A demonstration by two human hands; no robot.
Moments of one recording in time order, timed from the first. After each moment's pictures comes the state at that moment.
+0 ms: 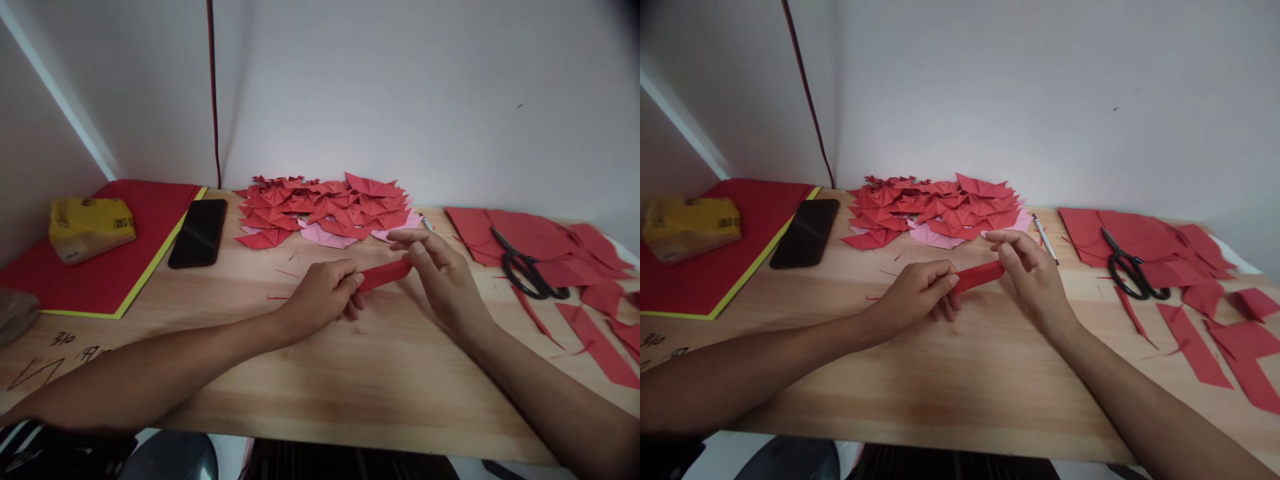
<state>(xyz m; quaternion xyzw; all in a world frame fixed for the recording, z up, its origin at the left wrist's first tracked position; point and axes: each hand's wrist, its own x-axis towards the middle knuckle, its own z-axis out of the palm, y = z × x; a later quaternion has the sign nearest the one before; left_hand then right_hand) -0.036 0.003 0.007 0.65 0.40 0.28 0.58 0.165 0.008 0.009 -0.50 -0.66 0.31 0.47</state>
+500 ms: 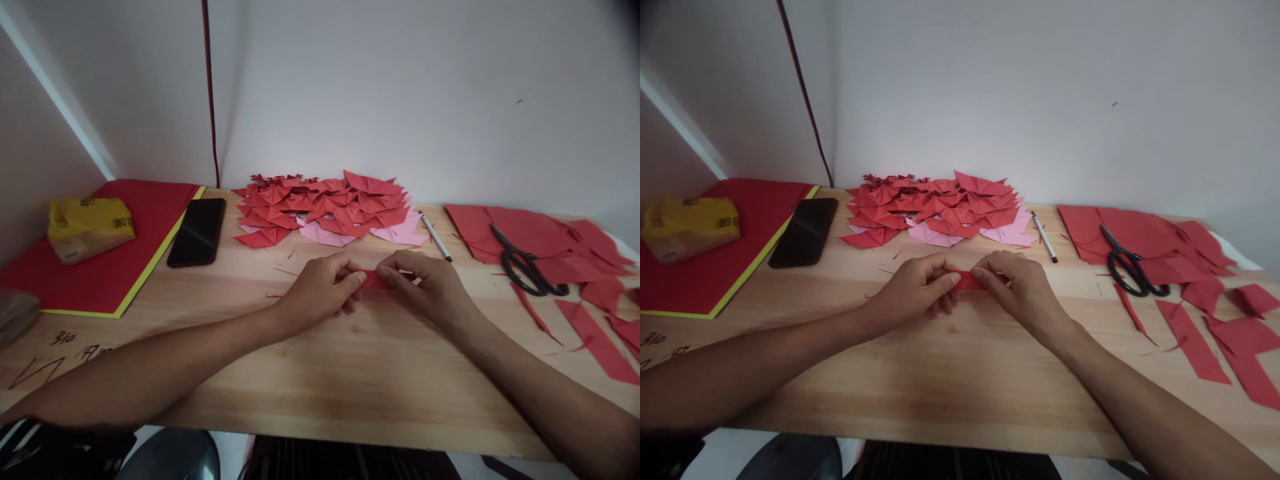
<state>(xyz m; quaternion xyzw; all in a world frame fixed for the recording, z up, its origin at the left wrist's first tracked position) -0.036 0.006 0.004 0.65 0.40 0.29 0.58 0.167 0.001 0.011 -0.51 -0.79 0.19 0.28</state>
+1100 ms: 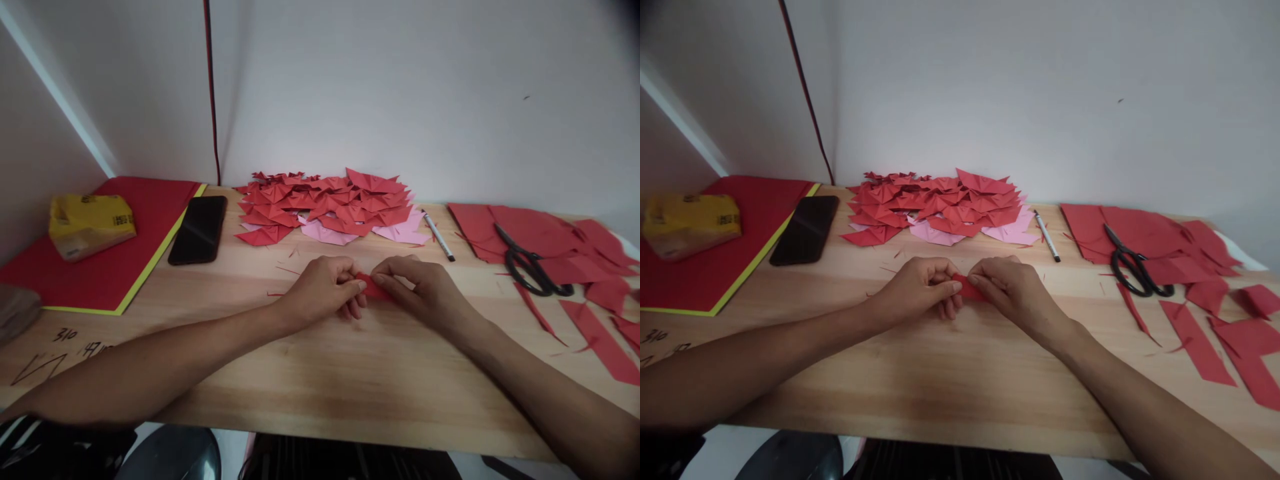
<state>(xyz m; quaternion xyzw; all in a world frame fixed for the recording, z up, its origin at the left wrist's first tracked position) -0.035 0.010 -0.004 0.59 0.37 0.27 0.66 0.161 0.001 0.014 -0.48 -0.83 0.20 0.23</state>
